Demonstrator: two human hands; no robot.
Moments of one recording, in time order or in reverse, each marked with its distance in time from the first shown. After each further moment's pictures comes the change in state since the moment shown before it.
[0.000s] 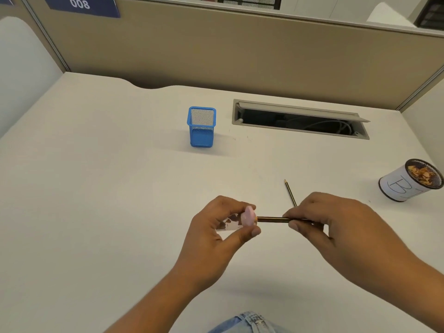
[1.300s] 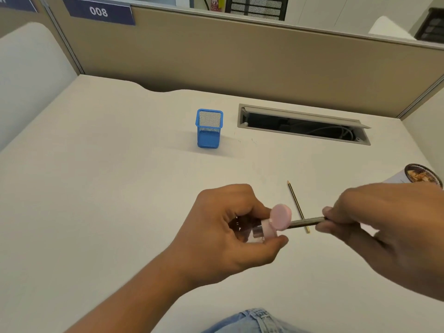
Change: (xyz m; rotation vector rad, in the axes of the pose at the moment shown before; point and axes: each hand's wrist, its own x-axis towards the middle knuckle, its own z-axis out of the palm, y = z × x) left_hand -0.008 0.060 -0.025 0.148 -0.117 0.363; right_hand -0.020 -0.018 -0.056 -0.206 0.154 -0.390
